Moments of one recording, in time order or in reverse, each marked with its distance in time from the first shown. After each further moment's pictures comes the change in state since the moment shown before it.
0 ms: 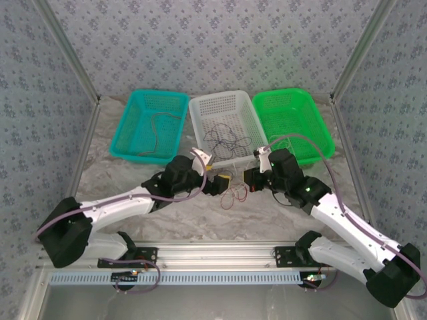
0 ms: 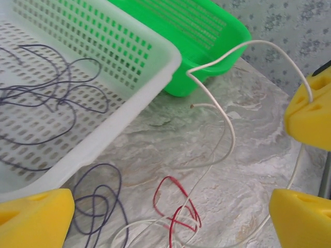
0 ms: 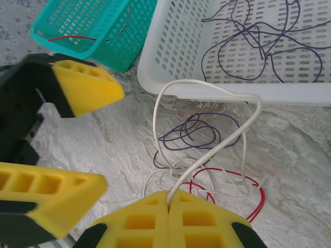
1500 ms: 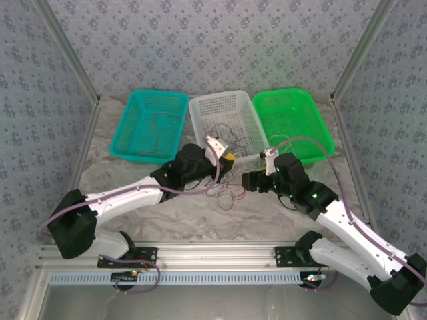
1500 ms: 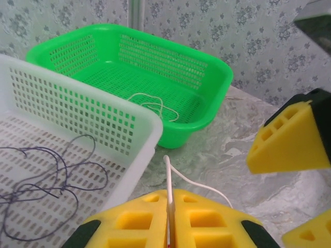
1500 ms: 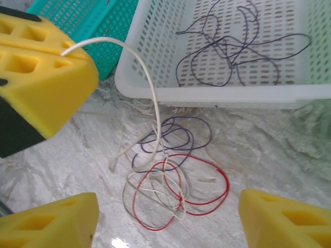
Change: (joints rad) left arm -0.047 0.074 0.207 -0.031 -0.072 0.208; right arm 0.002 -0.094 -0.018 -0.064 0.127 -0.024
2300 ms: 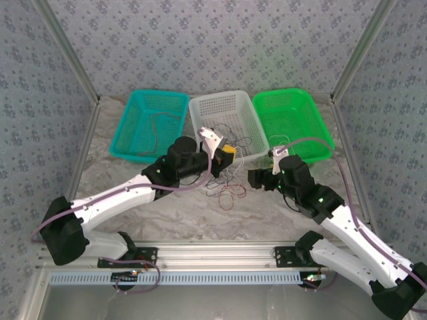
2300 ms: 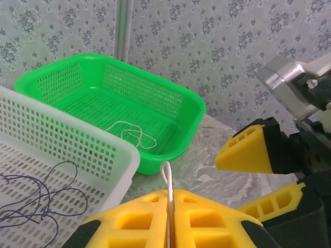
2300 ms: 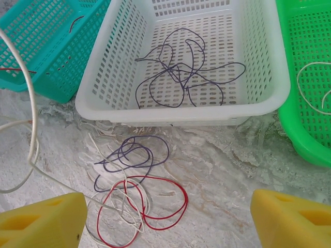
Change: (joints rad) left arm 0.008 -0.071 0.089 -0.075 0.076 -0.106; right arm -0.004 -0.054 0.003 -0.029 0.157 -0.031
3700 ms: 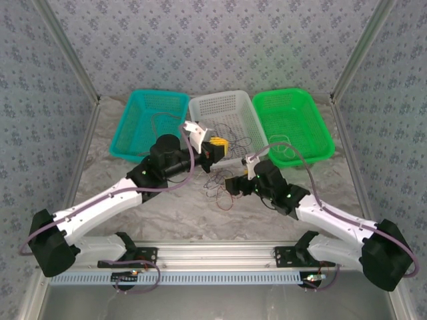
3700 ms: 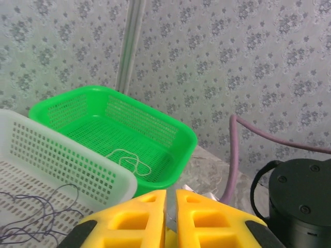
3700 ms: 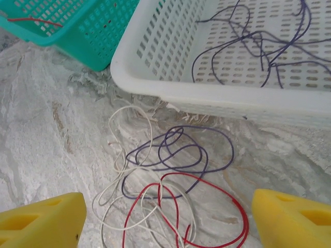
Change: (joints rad) left arm 0.043 -0.130 -0.011 0.002 -0.003 -0.062; right arm 0.116 0.288 -0.192 0.478 -0.116 -0.004
